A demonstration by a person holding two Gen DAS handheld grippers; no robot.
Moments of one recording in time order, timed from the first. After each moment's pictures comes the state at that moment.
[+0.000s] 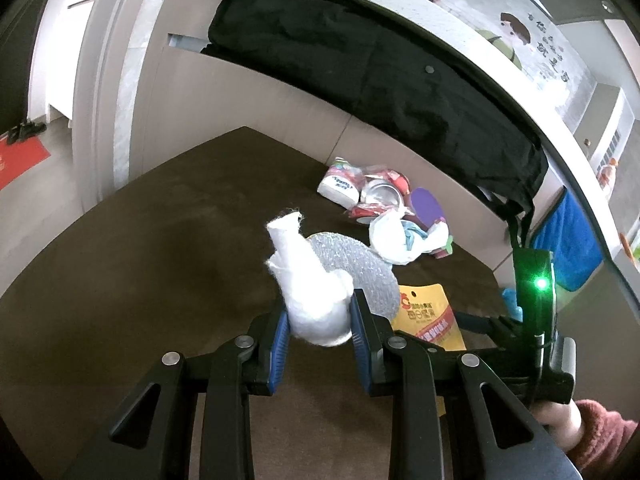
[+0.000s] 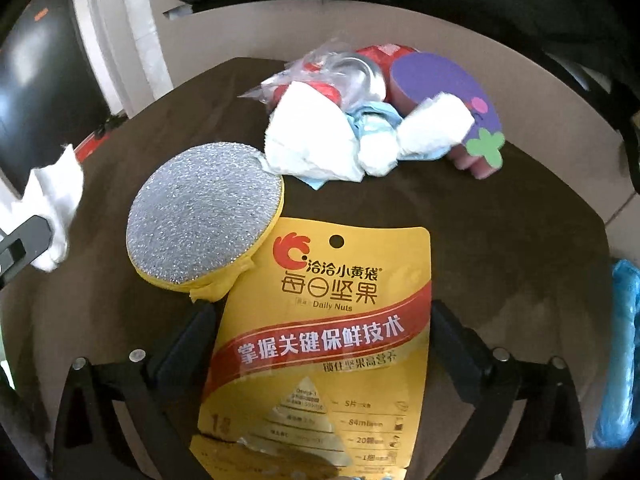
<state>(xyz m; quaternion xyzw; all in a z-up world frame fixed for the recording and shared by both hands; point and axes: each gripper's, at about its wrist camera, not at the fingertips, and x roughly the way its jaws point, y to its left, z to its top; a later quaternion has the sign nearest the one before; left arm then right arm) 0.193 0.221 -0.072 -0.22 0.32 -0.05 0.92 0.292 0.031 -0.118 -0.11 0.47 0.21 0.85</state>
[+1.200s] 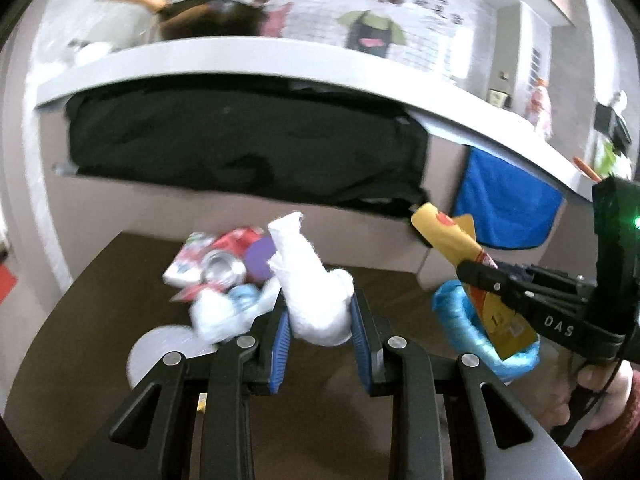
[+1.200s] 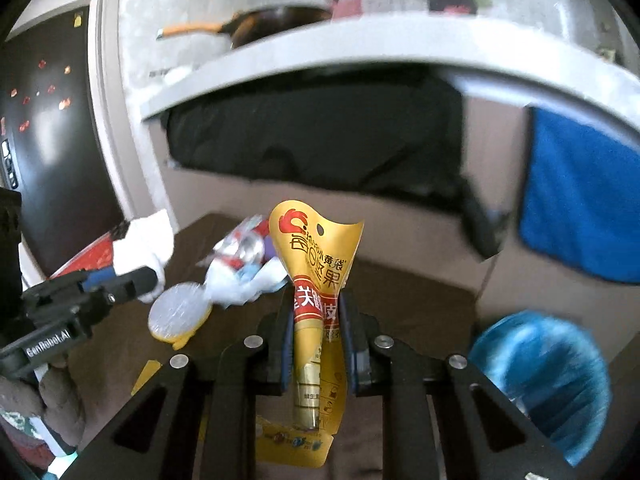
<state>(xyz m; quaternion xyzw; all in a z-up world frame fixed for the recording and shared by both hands) 0.221 0.032 0.034 -0.06 0.26 -0.13 0.96 0.256 -0.165 0.023 -0.02 0.28 0.21 0.94</state>
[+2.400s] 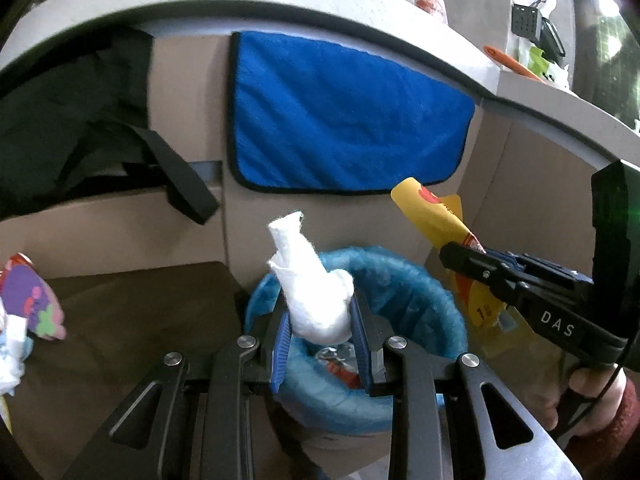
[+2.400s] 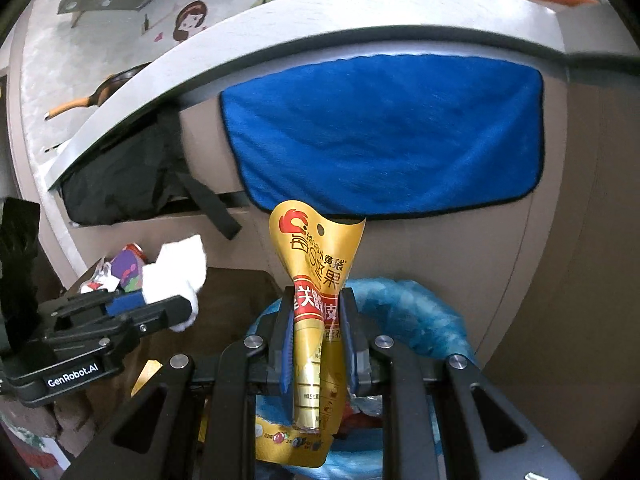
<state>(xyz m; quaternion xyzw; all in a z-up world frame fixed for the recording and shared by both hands) 0.290 -0.234 -0.011 0.01 0.31 -0.31 0.90 0.249 -0.413 -0.020 0.08 0.26 0.06 0.96</state>
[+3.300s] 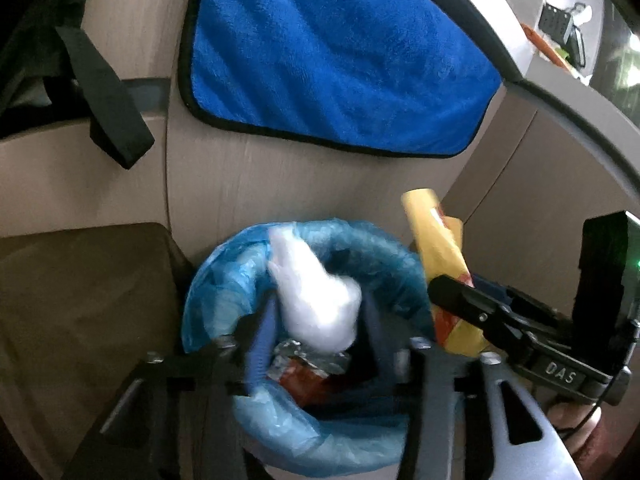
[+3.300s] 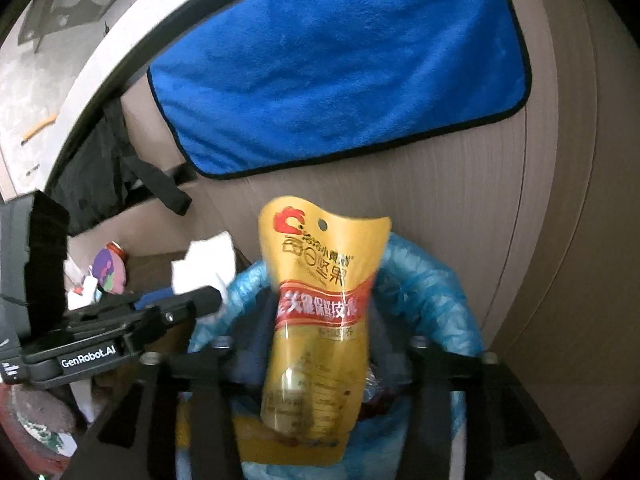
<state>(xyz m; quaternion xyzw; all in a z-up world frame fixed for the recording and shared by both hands) 0.348 -0.266 -0.062 -0.04 0.39 -0.34 0.86 0.284 -0.457 -0.065 0.14 0.31 0.06 0.94</state>
